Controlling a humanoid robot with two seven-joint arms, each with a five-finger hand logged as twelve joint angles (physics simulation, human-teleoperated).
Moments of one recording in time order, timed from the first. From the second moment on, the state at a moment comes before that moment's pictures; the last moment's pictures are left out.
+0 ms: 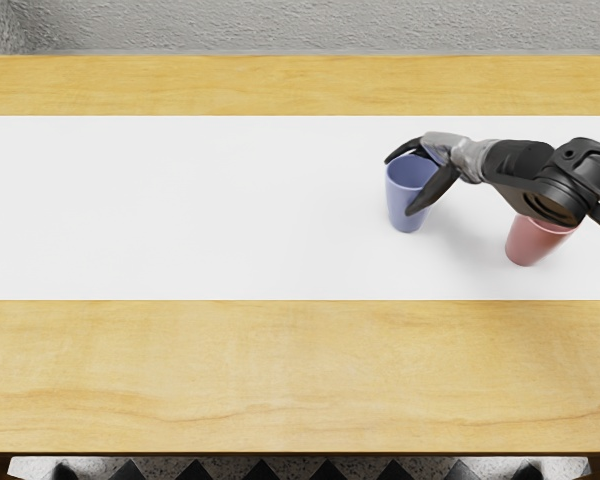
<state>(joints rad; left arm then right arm) -0.03 0.00 -0.10 -0.14 -0.02 -0.06 0.03 1.14 -0.49 0.21 1.03 -0.66 0.11 -0.32</state>
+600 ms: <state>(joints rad) -0.03 0.00 -0.10 -0.14 -0.02 -0.06 0.03 1.17 -0.66 0.28 1.08 -0.57 0.31 -0.32</state>
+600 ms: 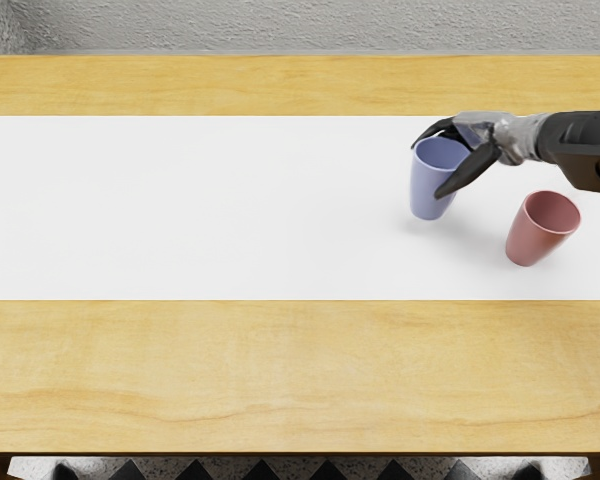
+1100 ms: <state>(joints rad) -0.03 0.00 -0.10 -0.14 -0.02 -0.06 0.03 1.23 -1.08 0.29 1.35 -0.44 0.38 -0.32</state>
